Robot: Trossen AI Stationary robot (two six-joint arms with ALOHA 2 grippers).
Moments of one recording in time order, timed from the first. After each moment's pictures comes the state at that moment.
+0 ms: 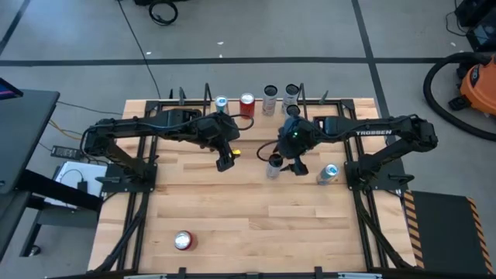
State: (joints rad) left arm 0.04 1.55 1.64 -0.96 -0.11 -0.19; right arm -0.16 1.34 1.04 -0.59 -0.29 -0.35
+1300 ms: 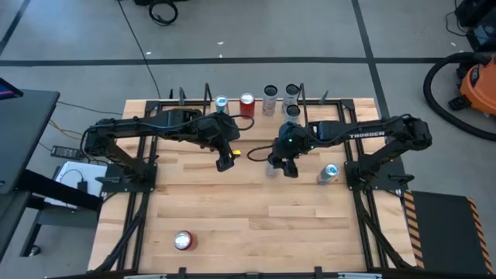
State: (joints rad) left arm 0.04 1.55 1.64 -0.95 -0.11 -0.16; right arm -0.11 1.41 1.03 -0.55 -0.10 -0.06
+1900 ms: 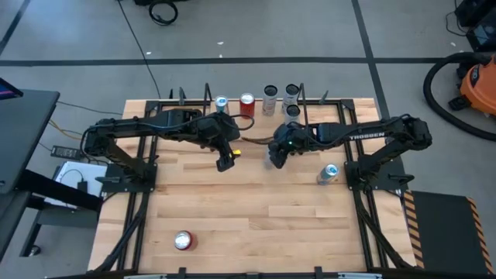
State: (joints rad) left arm 0.04 1.55 1.64 -0.95 -0.11 -0.17; right arm -0.09 1.41 1.03 -0.54 0.22 0.55
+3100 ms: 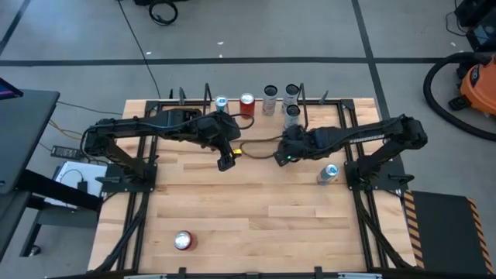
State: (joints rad) left arm 0.04 1.55 1.64 -0.93 -0.11 -0.17; right arm 0.04 1.47 1.19 -0.98 0.52 0.98
